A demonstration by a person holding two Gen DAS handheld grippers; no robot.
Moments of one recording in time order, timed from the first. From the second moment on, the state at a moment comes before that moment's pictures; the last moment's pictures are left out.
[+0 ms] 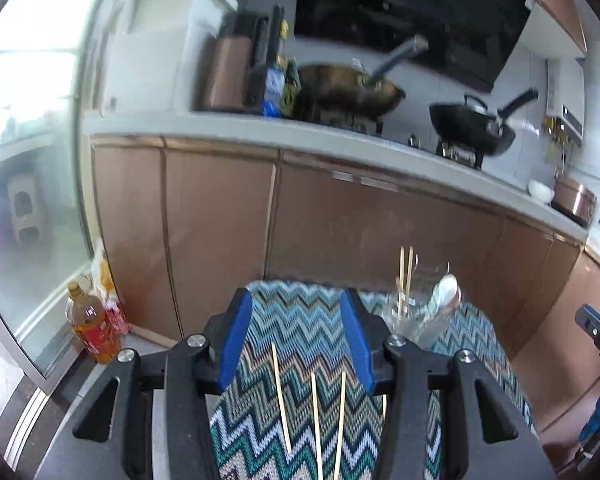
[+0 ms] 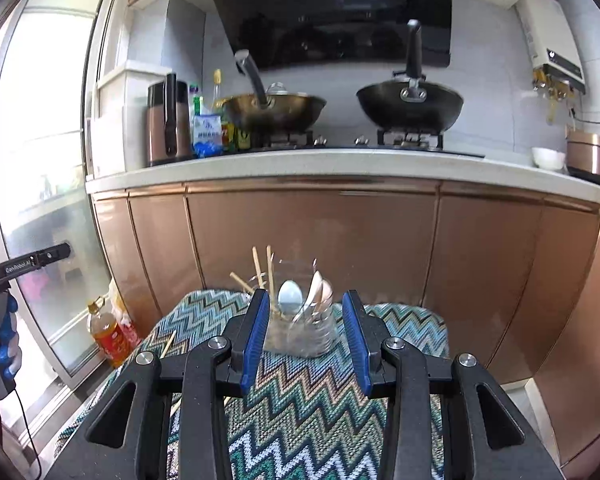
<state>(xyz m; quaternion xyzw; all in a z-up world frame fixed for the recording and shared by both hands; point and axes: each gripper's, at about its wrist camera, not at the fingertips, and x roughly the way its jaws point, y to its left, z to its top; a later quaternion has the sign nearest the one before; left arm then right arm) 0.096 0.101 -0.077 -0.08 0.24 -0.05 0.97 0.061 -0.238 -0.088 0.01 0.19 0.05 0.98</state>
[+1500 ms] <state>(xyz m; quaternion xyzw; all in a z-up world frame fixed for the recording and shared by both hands) 0.279 0.018 -0.299 -0.04 0.62 -0.15 0.77 0.260 -0.134 -0.313 0.04 0.58 0.16 0.80</state>
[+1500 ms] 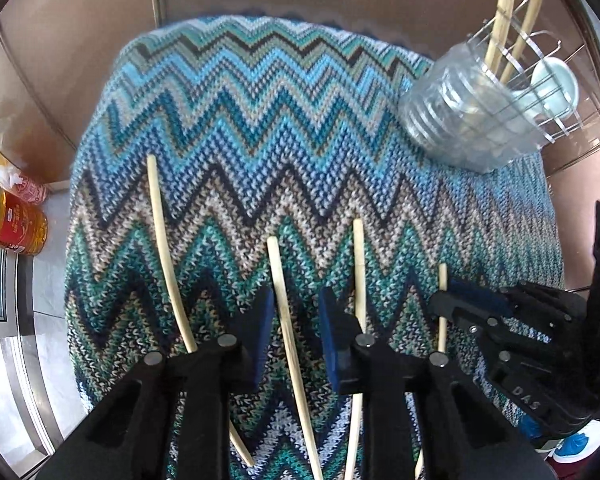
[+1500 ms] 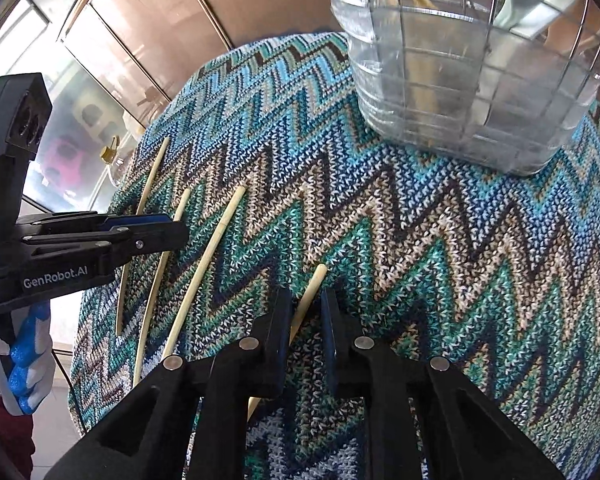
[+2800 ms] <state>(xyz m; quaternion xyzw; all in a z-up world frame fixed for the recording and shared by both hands) 0.244 0.046 -0.249 -0.07 0.54 -0.14 0.83 0.223 -0.145 -0.257 0.10 0.49 0.22 0.84</state>
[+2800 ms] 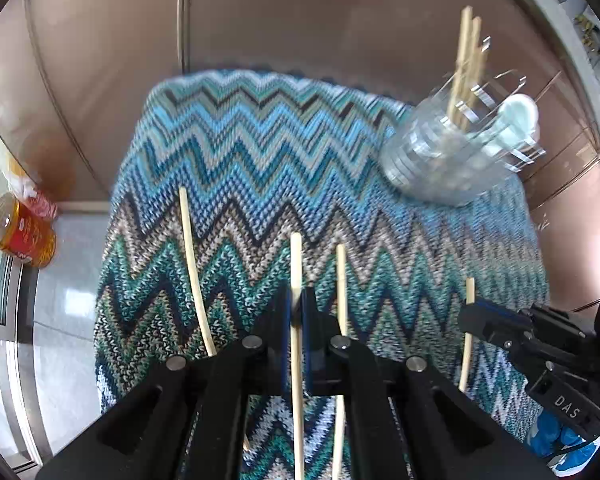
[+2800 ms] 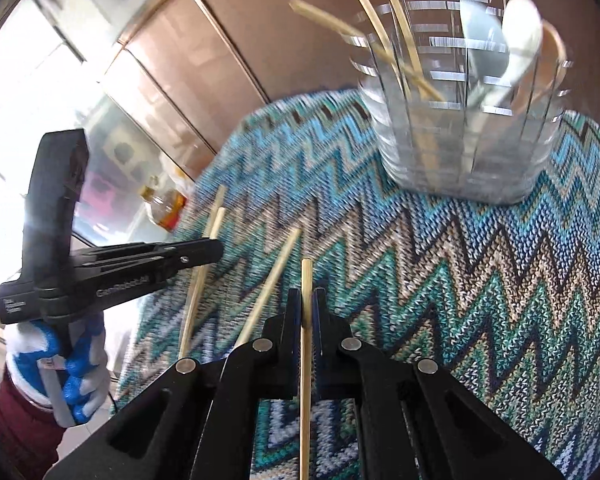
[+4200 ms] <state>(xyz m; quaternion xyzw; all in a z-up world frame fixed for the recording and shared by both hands) 0.092 -0.030 -0.106 0.04 0.28 -0.16 0.95 0.084 -0.203 -0.125 0.08 0.27 0.19 0.94</state>
